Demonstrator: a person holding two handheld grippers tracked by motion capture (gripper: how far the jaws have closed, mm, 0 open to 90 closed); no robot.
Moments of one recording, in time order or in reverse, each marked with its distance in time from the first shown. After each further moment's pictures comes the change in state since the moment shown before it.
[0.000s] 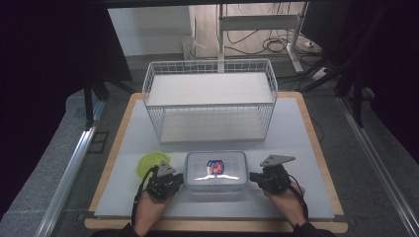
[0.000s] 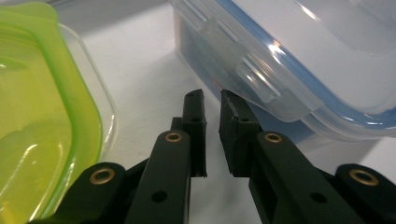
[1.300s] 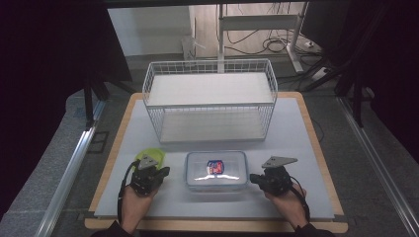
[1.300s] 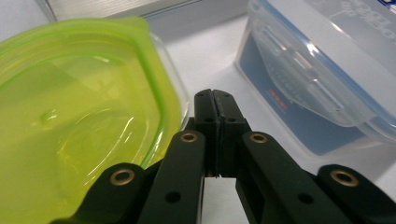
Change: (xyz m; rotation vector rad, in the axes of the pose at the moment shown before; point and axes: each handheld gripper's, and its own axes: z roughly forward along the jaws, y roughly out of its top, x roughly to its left) left arm 0.036 0.003 -0.028 -0.031 0.048 -0.081; right arm 0.001 -0.004 -0.004 -0.006 0.016 -0.002
